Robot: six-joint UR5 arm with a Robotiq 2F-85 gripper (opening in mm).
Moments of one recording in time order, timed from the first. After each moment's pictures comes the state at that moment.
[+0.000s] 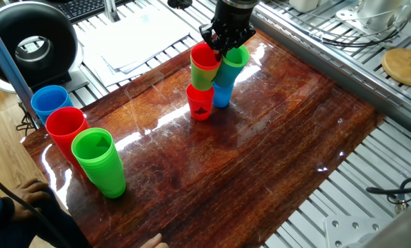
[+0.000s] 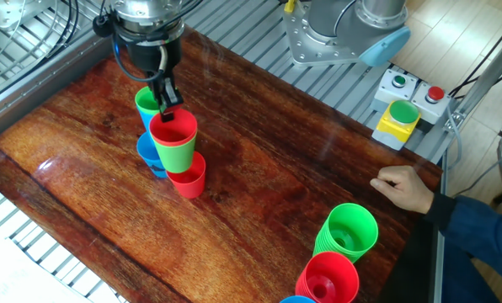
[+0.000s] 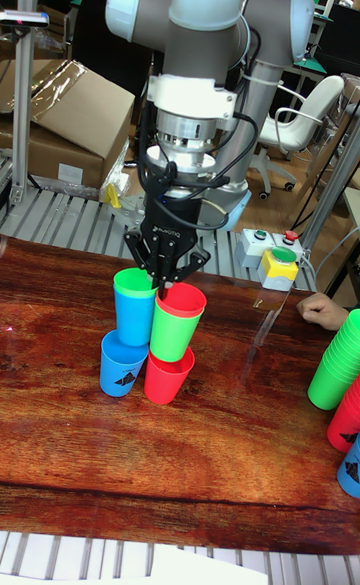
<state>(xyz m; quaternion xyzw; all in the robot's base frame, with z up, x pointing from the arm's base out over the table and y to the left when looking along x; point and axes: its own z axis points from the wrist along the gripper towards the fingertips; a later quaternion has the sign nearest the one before) 0.553 -0.020 0.189 -0.97 0.21 -0.07 0.06</state>
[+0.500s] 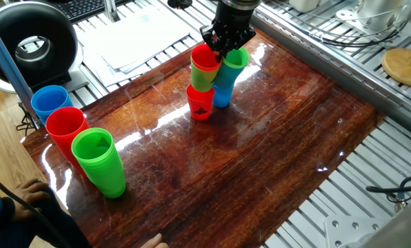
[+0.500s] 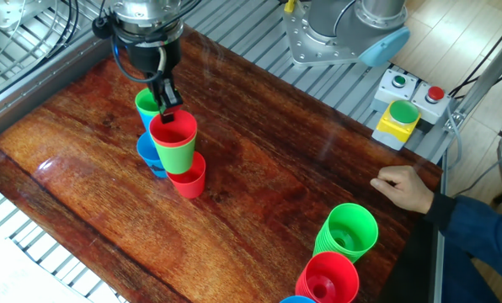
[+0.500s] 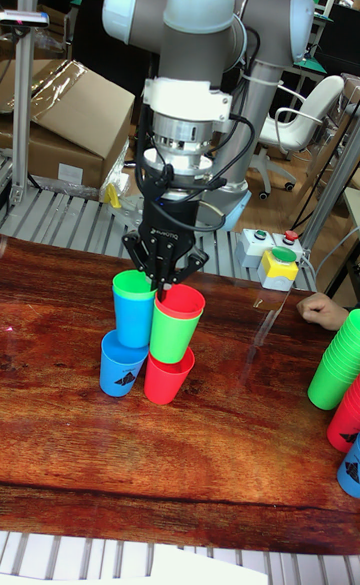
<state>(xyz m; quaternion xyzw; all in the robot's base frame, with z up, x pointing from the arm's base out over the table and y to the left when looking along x) 0.554 -0.021 0.185 -0.97 0.21 -0.06 0.06</state>
